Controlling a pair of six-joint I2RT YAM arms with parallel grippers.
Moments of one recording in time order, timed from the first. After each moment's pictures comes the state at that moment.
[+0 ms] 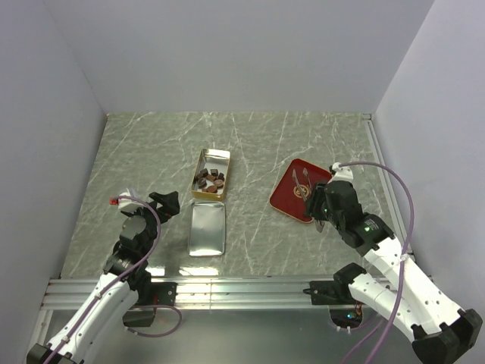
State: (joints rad) left arm -0.36 0.38 0.12 0.13 -0.36 -0.68; right arm 0.50 0.73 0.71 -0.62 0.26 0.52
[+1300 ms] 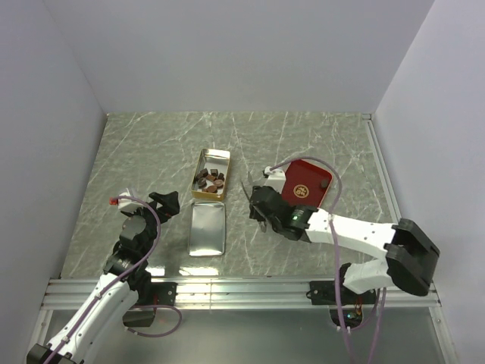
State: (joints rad) left arm -0.36 0.38 0.12 0.13 -0.36 -0.68; right arm 0.98 1.30 0.78 -0.20 0.52 0.74
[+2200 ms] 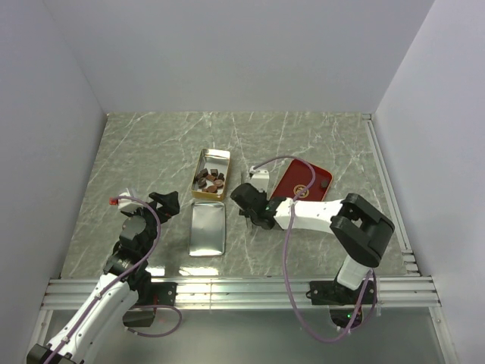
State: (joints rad) left arm -0.36 0.37 0.12 0.13 -0.36 -0.68; right arm 0.97 1.69 0.93 -0.13 0.57 0.80
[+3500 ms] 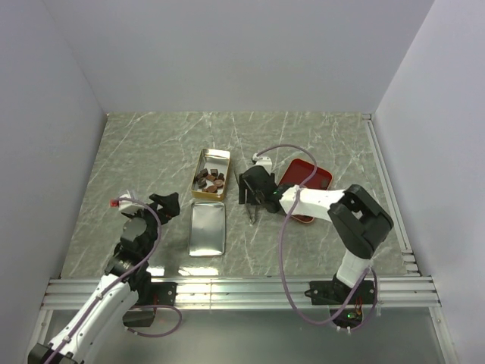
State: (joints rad) left arm -0.36 0.35 0.08 0.16 -0.36 -0.68; right arm 0.78 1.76 0.97 -0.05 0.34 0.60
